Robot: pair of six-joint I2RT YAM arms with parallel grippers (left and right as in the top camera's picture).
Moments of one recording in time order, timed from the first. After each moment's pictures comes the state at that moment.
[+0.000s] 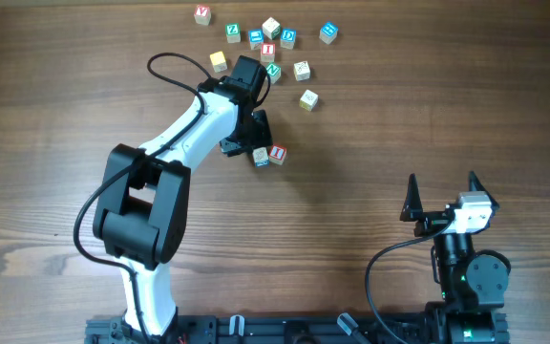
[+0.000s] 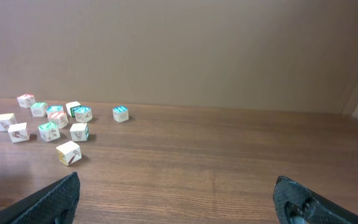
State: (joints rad) left arm -0.39 2.05 1.46 -0.82 0.08 -0.61; right arm 0.01 0.02 0.01 0.00 -0.02 -0.05
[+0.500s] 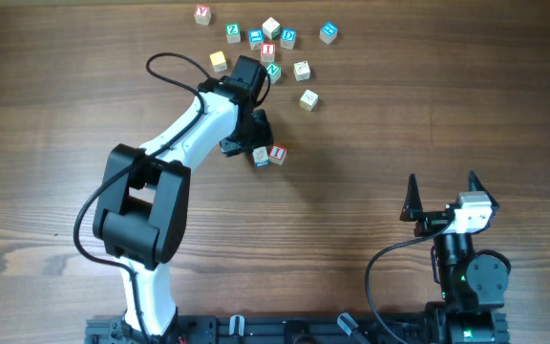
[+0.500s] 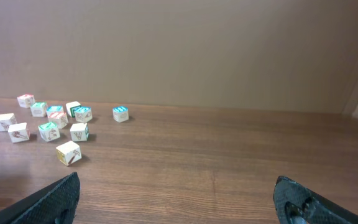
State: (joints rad) left arm -0.39 2.05 1.46 -0.81 0.08 -0.63; right arm 0.01 0.02 0.01 0.00 -0.02 -0.05
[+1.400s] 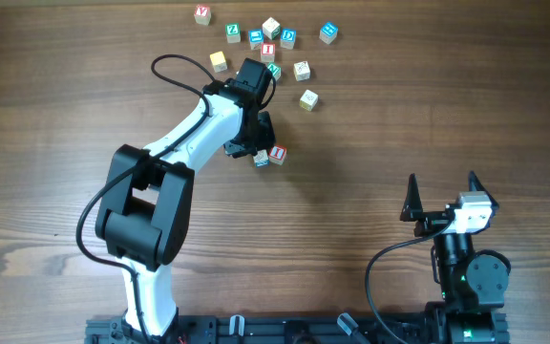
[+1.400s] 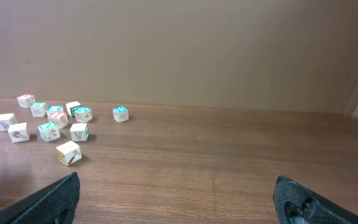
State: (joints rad) left arm -0.41 2.05 1.45 -0.80 0.07 -0.64; right arm 0.01 0.02 0.01 0.00 -0.02 -0.05
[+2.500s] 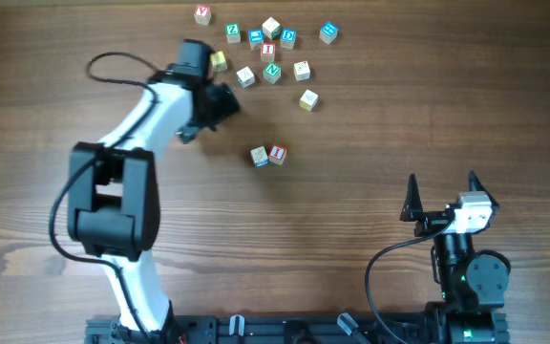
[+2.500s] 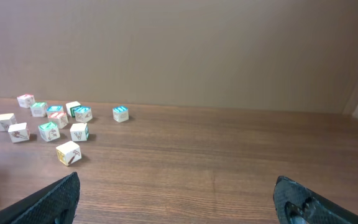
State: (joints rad) left arm -0.16 2.05 1.45 -0.68 0.03 -0.70; right arm 0.01 0.02 0.01 0.00 -0.02 -0.05
